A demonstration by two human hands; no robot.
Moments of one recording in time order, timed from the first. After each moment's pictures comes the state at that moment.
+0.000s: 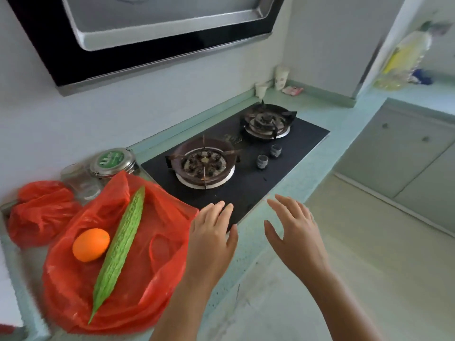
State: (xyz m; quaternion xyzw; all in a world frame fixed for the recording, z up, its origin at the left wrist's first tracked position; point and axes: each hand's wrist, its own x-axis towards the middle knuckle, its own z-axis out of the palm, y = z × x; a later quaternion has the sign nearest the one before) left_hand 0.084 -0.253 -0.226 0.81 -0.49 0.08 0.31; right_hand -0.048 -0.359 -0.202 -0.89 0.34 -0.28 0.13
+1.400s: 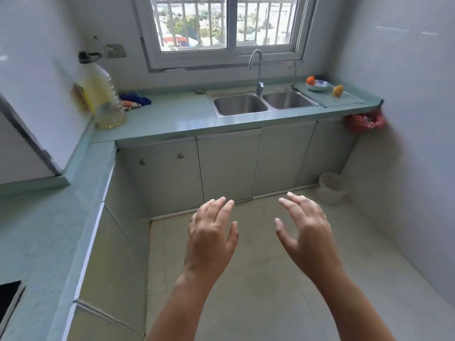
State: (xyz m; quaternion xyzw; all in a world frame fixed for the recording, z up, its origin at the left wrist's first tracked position) left_hand -0.337 -0.896 -0.203 0.44 -0.82 -0.05 0.37; right_hand -0.508 -0.833 -0.190 -0.60 0.71 -0.36 -0.08
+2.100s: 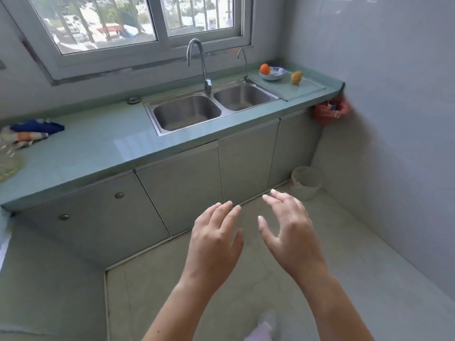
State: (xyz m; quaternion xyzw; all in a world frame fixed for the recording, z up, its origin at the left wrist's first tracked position) left_hand -0.527 -1.102 -0.227 0.31 -0.89 -0.10 0.31; right_hand -0.662 -1.026 -0.220 -0.51 0.77 -0.38 -0.06
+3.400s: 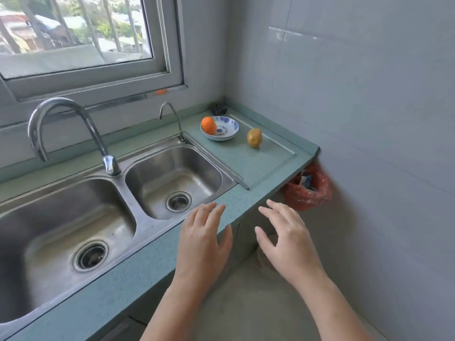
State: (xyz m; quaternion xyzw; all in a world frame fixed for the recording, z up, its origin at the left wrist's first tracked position) left_hand -1.014 -1.558 -0.215 0.28 -0.88 -0.20 0.32; right_hand -1.127 -1.438 -0.198 -0.43 0.85 -0.29 -0.04
